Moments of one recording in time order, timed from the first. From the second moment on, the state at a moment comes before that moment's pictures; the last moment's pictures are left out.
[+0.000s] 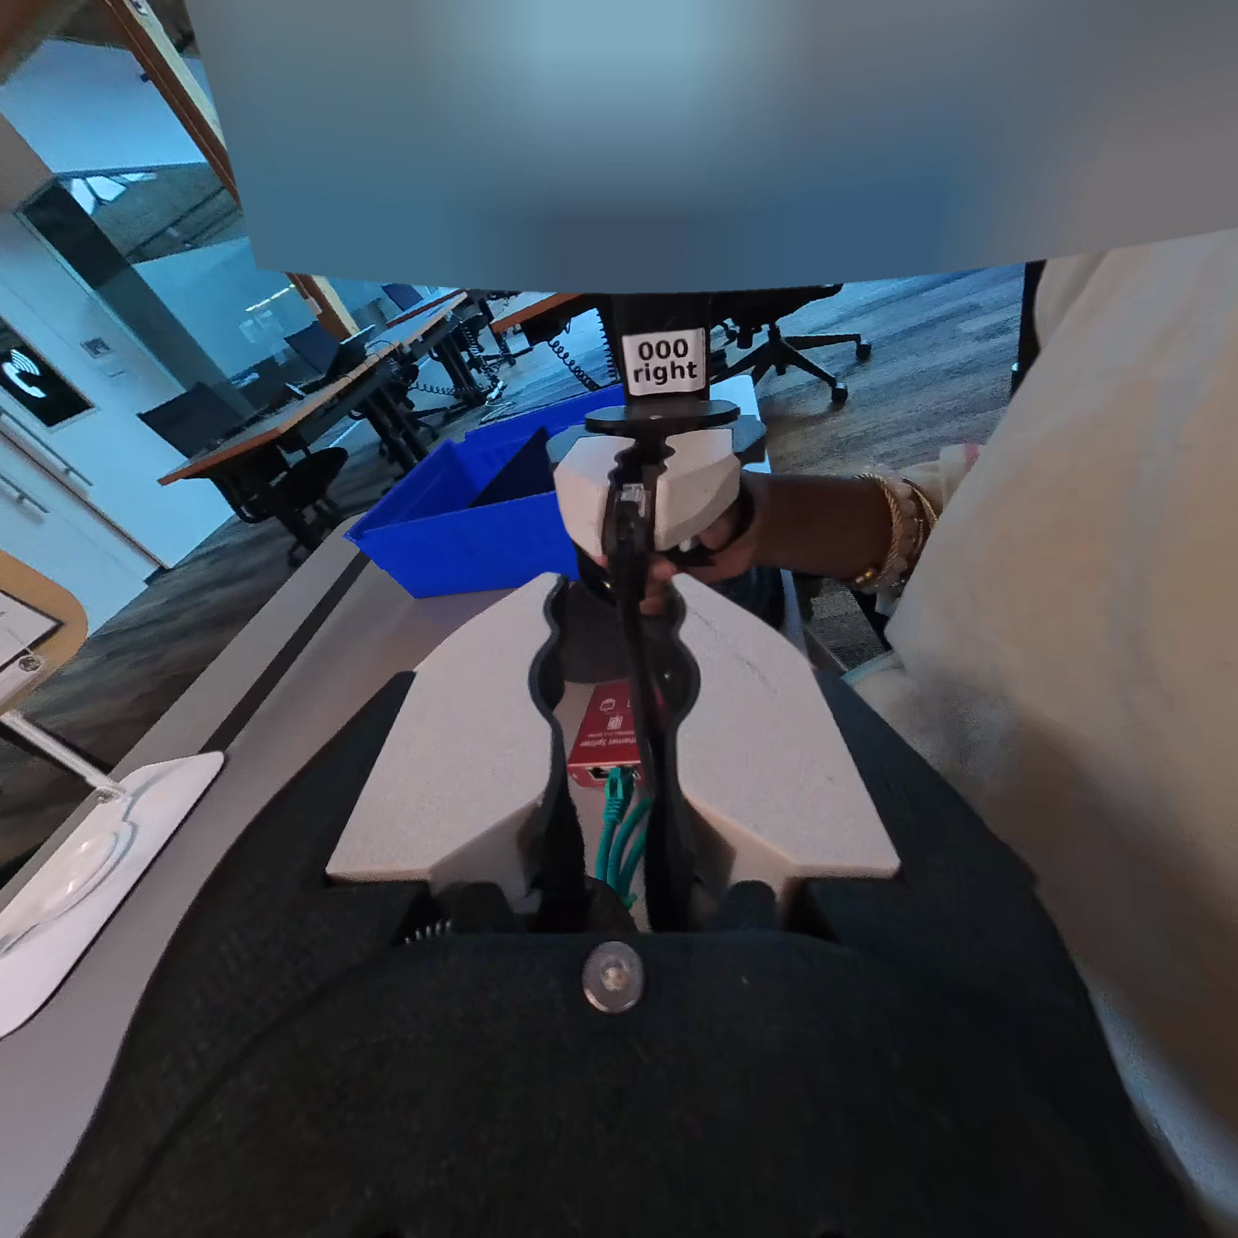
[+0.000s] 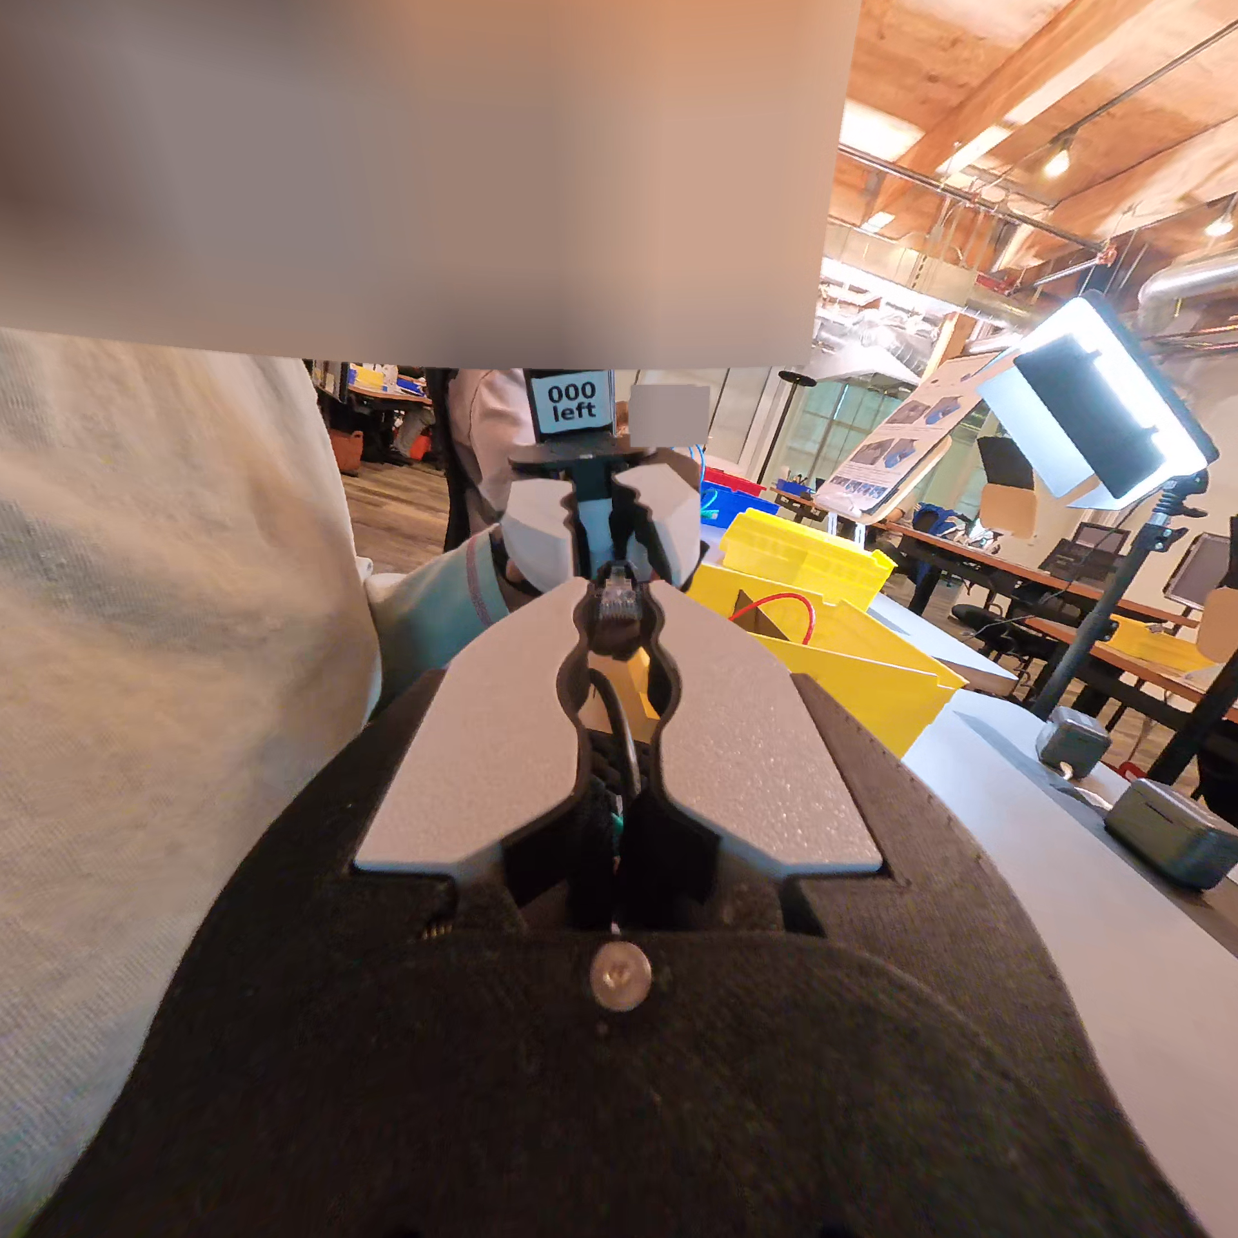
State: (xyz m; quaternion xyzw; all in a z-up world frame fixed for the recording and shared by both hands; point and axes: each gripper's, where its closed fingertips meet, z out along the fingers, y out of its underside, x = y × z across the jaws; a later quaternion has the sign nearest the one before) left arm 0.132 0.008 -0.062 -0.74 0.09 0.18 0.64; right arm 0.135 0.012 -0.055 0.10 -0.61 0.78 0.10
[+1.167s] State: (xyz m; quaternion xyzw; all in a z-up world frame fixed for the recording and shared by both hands) left arm 0.132 0.019 -0.090 -0.79 0.07 0.11 0.60; right arm 0.132 0.012 -0.081 0.13 -0.71 0.68 0.13
